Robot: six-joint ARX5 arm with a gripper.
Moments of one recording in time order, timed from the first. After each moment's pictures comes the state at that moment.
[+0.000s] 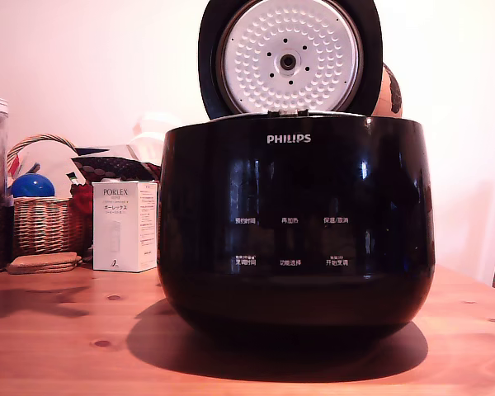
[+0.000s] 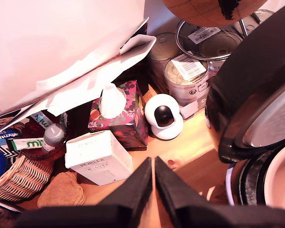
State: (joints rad) arm -0.48 1.66 2.07 -1.01 -0.11 0.16
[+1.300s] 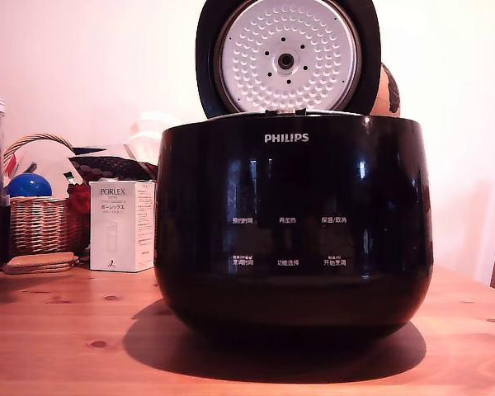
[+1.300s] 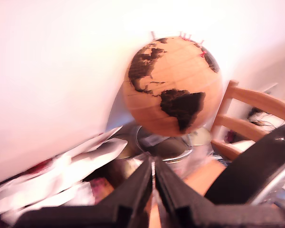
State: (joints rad) arm -0.19 1.85 2.37 -0.84 0.59 0.08
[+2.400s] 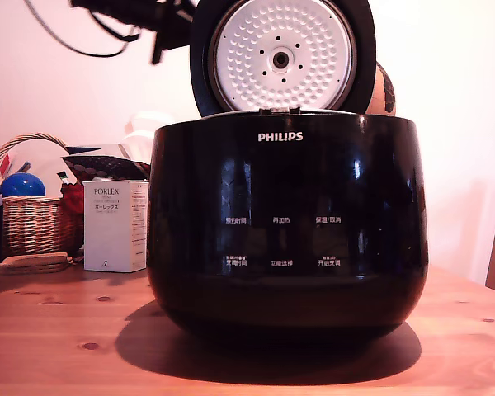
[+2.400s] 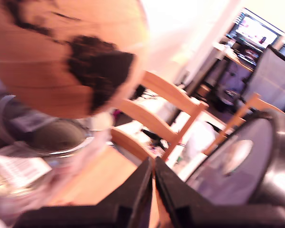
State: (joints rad) arm -0.27 2.20 2.43 -0.66 1.01 -0.13
